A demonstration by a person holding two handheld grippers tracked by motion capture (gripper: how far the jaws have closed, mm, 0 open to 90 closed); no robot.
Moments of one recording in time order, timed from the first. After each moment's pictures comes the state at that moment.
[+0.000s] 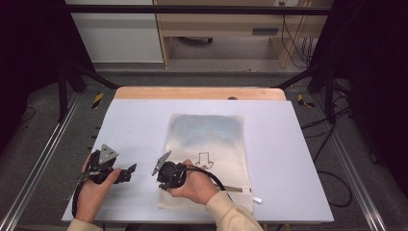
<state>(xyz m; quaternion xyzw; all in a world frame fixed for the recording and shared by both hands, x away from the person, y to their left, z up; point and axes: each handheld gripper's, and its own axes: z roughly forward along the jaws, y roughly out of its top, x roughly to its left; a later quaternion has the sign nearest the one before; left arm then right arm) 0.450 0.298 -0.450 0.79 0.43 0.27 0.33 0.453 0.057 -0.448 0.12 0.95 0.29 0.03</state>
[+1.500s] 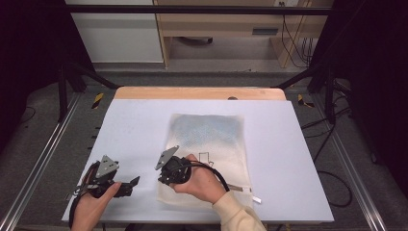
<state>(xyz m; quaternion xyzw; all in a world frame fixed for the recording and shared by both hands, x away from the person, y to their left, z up) 0.410 0.285 -0.442 0.80 0.42 0.23 0.36 0.453 0.043 -0.422 0.12 0.93 0.34 0.05</state>
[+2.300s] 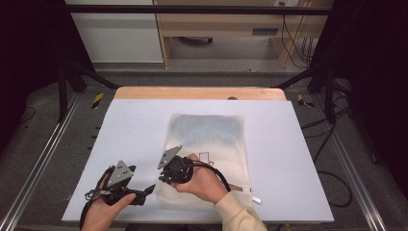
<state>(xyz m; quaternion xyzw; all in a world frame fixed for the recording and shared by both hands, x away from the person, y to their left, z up) 0.395 0.243 -0.437 0.82 0.36 0.19 0.40 0.454 0.038 -0.423 0.12 0.92 0.36 0.05</state>
